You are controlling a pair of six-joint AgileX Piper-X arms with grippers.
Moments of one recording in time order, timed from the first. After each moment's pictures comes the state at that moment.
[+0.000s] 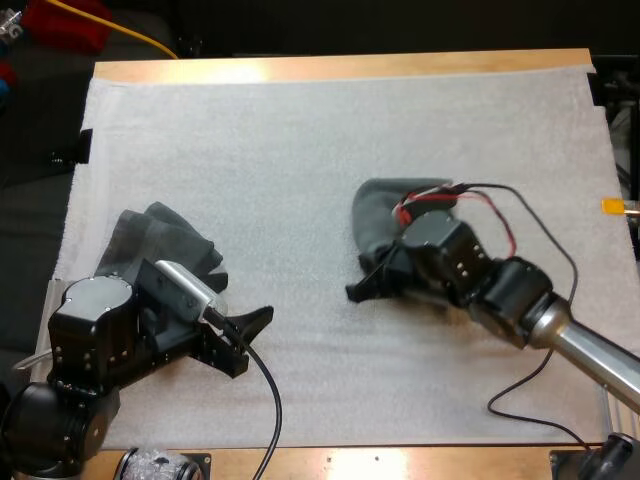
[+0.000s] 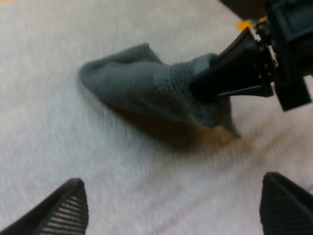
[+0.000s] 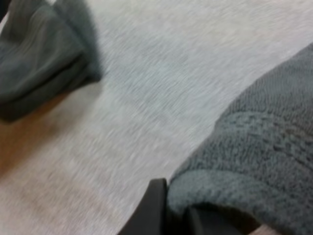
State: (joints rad) left arm -0.21 0.64 -0.92 1.05 0.53 -1.71; right arm 0.83 1.30 -1.01 0.58 -0.05 -1.48
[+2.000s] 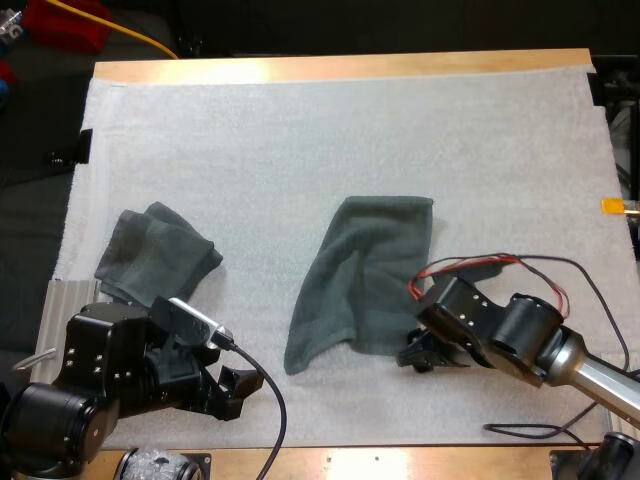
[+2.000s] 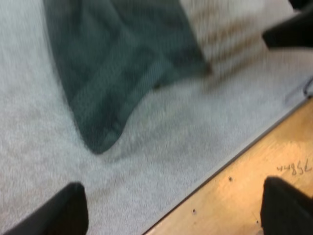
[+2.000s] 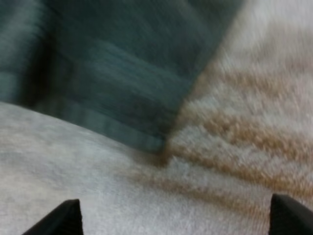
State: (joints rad) left arm -0.21 0.64 -0.92 1.44 0.53 -1.69; right arm 0.91 1.20 -0.89 1.09 0.11 -1.26
